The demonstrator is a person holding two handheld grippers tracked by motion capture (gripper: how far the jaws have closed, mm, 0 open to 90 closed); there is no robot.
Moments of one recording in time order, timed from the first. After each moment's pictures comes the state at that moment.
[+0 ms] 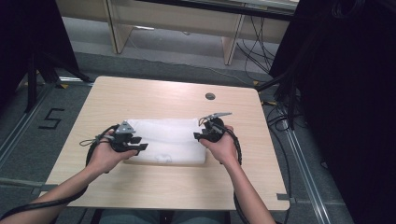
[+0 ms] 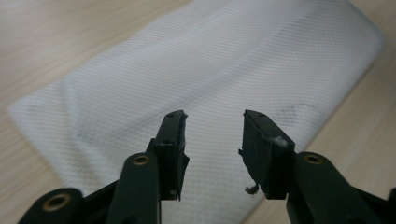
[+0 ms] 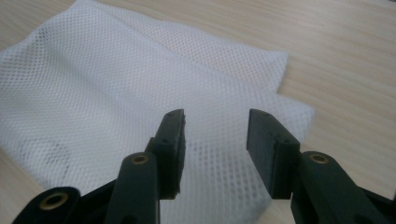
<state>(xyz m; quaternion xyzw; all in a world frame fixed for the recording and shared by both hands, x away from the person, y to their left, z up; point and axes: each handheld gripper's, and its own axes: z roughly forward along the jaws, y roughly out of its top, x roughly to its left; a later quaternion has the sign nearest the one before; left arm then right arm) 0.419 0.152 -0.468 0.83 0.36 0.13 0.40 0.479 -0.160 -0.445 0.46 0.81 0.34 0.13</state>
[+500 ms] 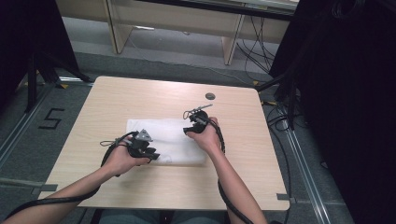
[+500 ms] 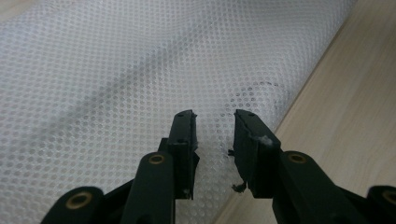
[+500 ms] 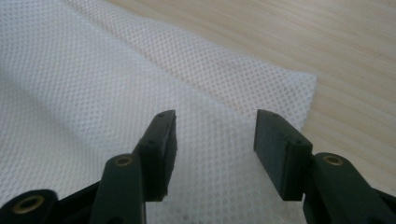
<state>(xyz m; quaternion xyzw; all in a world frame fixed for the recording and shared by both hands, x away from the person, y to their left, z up) 0.426 0.119 -0.491 0.87 0.32 0.08 0.36 0.523 -0.119 -0.467 0.46 0.83 0.29 0.13</state>
